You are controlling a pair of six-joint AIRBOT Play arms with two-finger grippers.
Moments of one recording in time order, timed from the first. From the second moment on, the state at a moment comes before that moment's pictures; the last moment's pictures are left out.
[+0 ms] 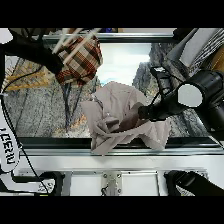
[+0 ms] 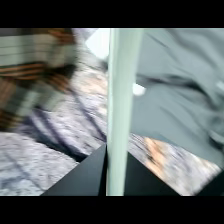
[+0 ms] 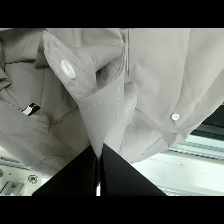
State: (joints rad) left arm -0.09 -1.52 2.03 1.26 -1.63 -0.86; right arm 0.56 -1.10 1.43 -1.54 1.67 2.01
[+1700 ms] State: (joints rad) left arm 0.27 -1.35 1.38 0.87 -1.83 0.07; right arm 0.56 -1.10 1.43 -1.54 1.67 2.01
